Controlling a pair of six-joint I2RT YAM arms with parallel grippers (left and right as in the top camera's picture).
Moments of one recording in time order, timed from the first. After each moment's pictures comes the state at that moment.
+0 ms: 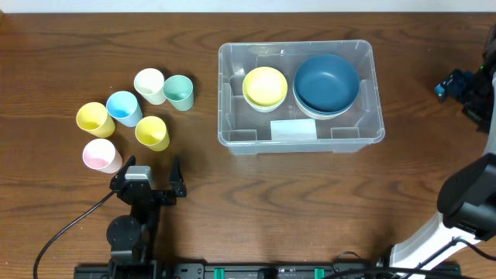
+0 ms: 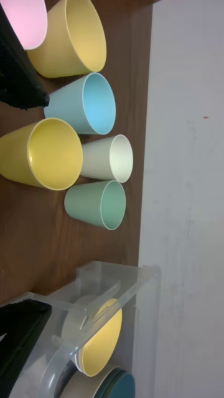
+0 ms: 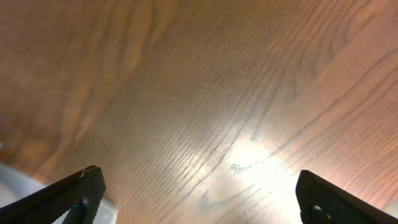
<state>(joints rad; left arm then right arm) 0.01 0.01 0.02 -0.11 0.07 -0.09 -0.40 1.95 1.85 -1.36 0.18 0.49</state>
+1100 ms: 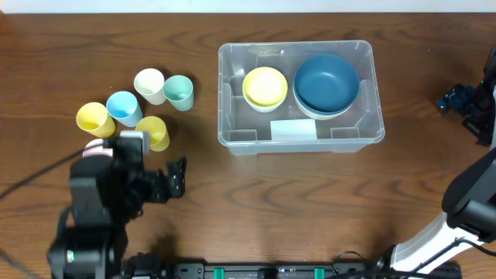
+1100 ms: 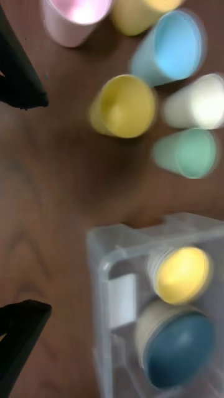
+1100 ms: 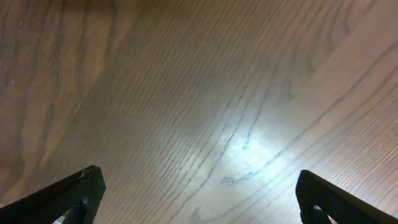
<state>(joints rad) 0.01 0.76 0.94 -0.98 0.26 -0.10 -0.45 1.95 1.74 -1.27 0.18 0.50</state>
